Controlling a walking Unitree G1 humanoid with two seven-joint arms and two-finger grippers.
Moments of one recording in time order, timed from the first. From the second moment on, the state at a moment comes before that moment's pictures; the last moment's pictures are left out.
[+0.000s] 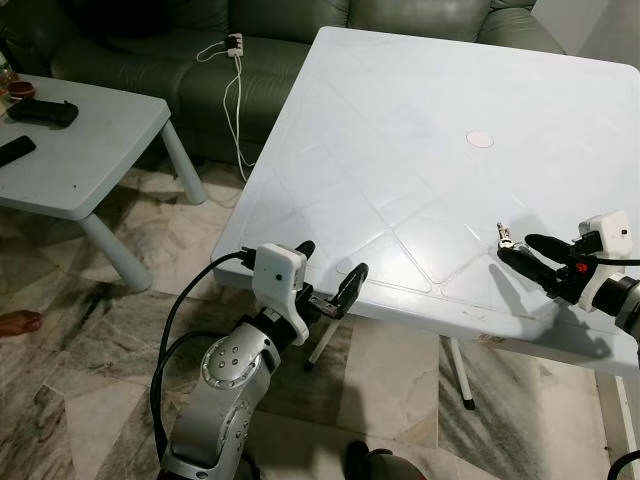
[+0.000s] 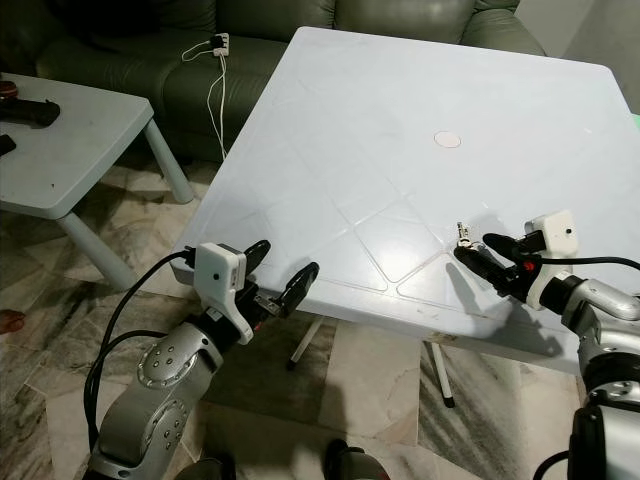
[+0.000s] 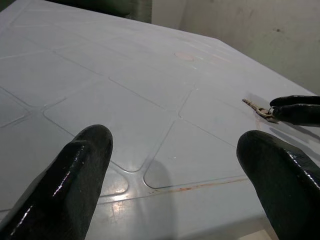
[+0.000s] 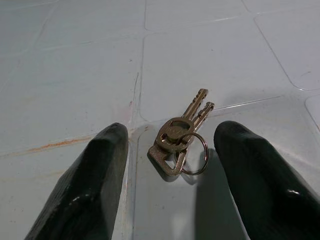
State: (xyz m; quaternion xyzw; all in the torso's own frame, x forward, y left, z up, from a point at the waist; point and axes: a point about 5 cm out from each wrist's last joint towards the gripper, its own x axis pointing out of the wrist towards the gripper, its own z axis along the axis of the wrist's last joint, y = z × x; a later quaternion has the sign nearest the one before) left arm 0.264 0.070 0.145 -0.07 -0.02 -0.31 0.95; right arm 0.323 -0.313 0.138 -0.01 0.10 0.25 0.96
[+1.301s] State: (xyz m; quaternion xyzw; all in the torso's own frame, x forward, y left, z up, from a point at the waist) left arm 0.265 0.071 0.145 -0.07 -0.02 -0.31 0.95; right arm 0.324 -0.313 0.139 -0.03 0.10 0.24 0.96
